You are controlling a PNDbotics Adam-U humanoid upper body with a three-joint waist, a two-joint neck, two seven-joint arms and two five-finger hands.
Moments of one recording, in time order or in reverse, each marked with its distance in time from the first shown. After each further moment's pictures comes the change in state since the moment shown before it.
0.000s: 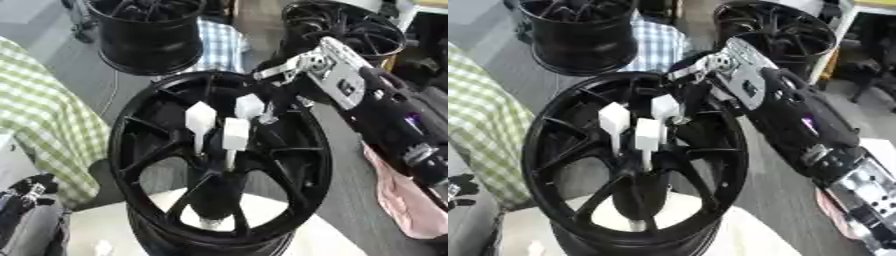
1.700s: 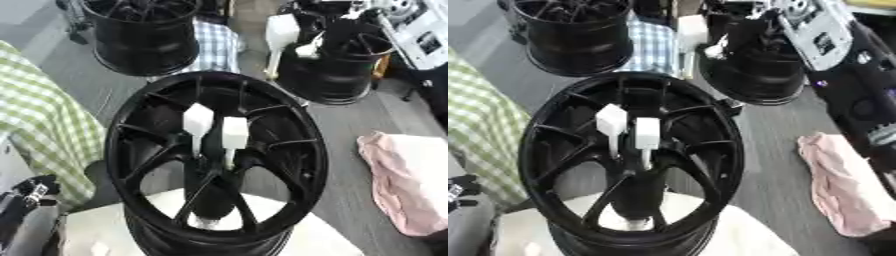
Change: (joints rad) left arm 0.017 0.000 0.007 0.001 0.004 0.000 0.006; right arm 0.097 -0.272 -0.240 -0.273 -0.183 0.182 -0.246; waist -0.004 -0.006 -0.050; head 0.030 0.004
